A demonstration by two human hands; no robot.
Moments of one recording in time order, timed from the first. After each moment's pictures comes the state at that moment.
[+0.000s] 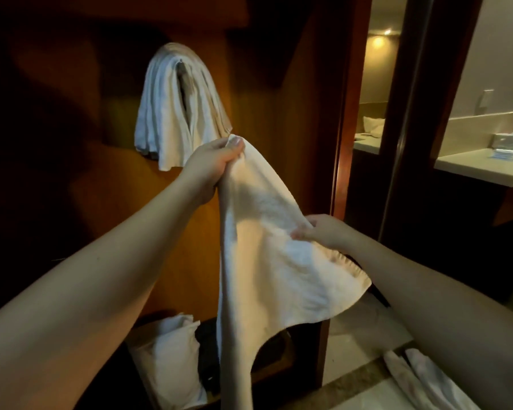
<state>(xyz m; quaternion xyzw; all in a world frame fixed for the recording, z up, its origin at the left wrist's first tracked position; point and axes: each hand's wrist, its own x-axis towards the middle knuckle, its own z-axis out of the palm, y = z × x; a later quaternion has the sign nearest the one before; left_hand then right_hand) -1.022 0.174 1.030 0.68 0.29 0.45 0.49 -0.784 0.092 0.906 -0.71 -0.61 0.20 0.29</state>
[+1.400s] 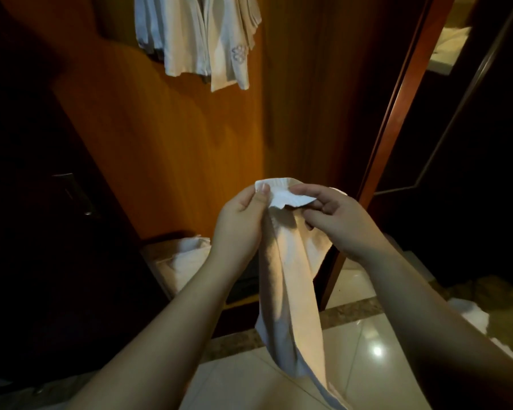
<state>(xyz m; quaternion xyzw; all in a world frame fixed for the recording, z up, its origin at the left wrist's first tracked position) -1.027 0.087 0.860 0.63 0.42 0.46 0.47 -0.857 0.048 0.858 -0.57 -0.59 0.33 0.47</state>
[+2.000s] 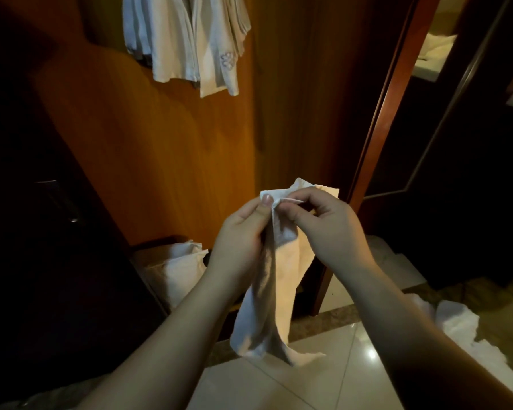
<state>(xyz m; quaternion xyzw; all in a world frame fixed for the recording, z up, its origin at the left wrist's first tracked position) -1.012 0.071 0.865 0.57 0.33 0.43 0.62 -0.877 0.031 0.878 -0.55 -0.59 0.23 0.54</state>
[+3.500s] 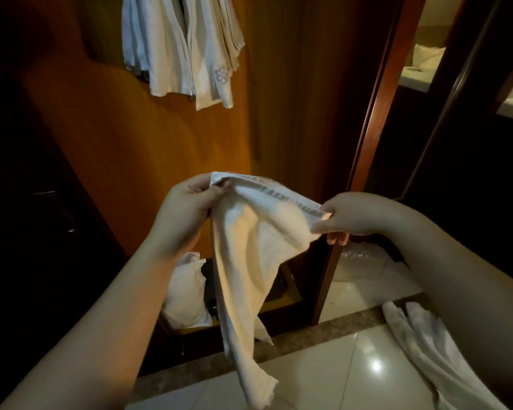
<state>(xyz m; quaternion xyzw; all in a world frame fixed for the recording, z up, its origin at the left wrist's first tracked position) -1.051 0.135 0.889 0.62 0.31 0.47 0.55 -0.781 0.072 0.903 -0.71 -0.66 0.23 0.00</state>
